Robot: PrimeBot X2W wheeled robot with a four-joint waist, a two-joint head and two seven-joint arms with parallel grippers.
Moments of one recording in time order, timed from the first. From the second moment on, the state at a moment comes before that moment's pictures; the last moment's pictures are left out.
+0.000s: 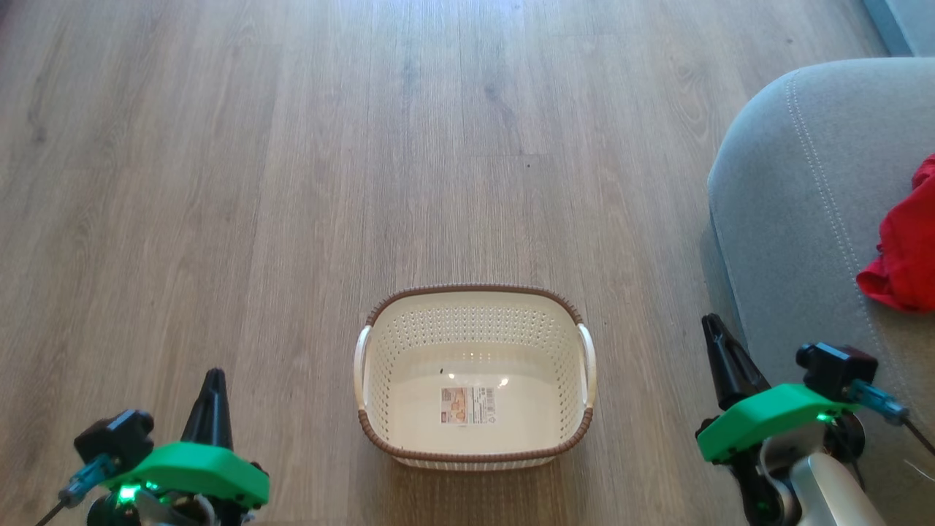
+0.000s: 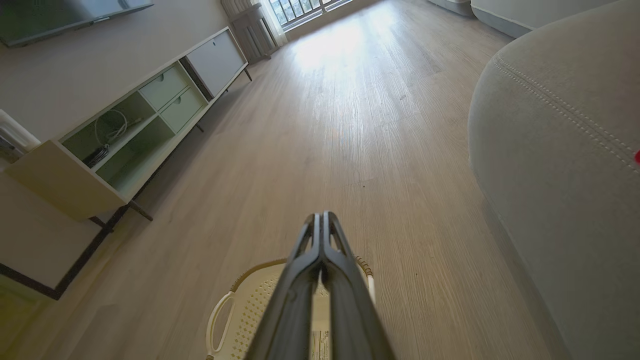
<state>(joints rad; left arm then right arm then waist) -0.01 0.03 0.07 0.31 -0.46 -0.05 -0.17 -0.12 -0.11 0.10 0.41 0.53 0.13 -0.18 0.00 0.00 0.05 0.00</state>
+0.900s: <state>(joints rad) -0.02 0.03 0.07 0.30 -0.76 -0.07 -0.10 -0.12 -0.10 0.04 0.38 0.81 0.13 -0.10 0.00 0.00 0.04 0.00</state>
